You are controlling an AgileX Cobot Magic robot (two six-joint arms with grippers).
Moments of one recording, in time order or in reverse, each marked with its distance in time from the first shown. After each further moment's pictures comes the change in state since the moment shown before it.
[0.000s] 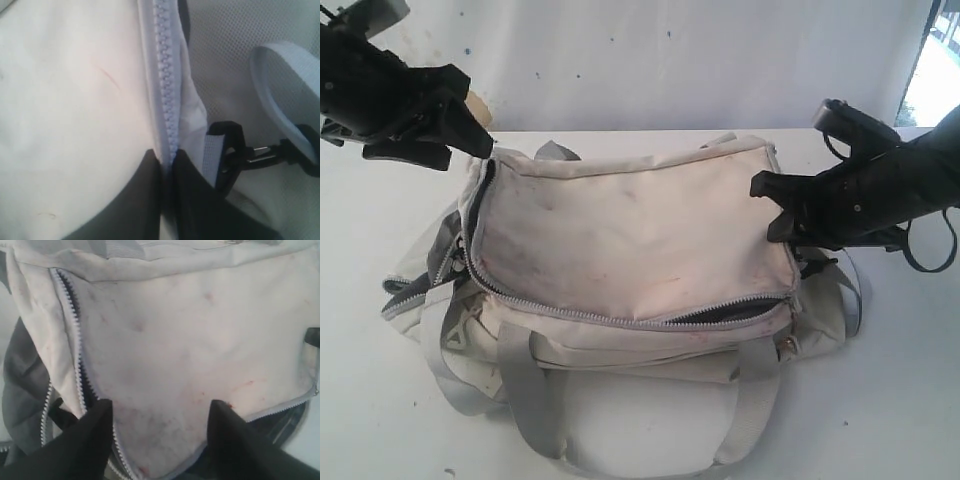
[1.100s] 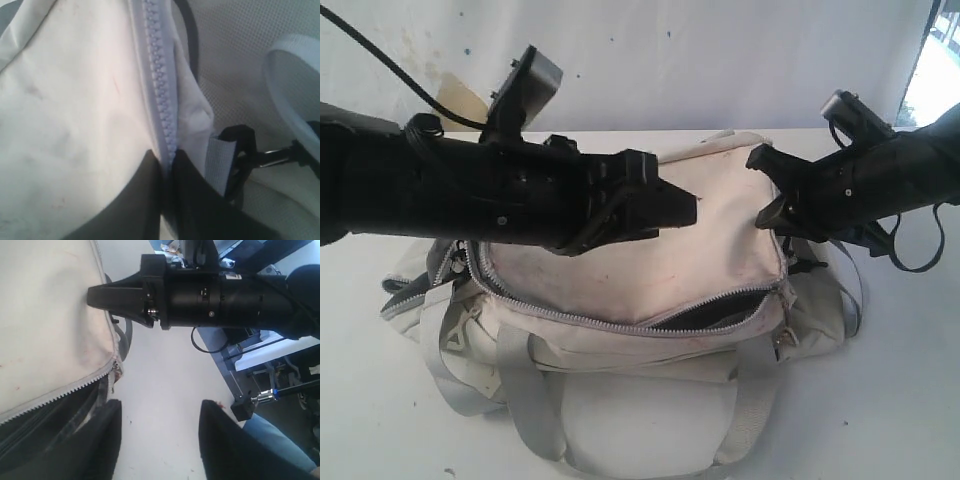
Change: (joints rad) left arm -0.523 -0.139 0.420 -0.942 -0.453 0.622; right arm 0.000 0.000 -0.011 0.129 0.013 0.068
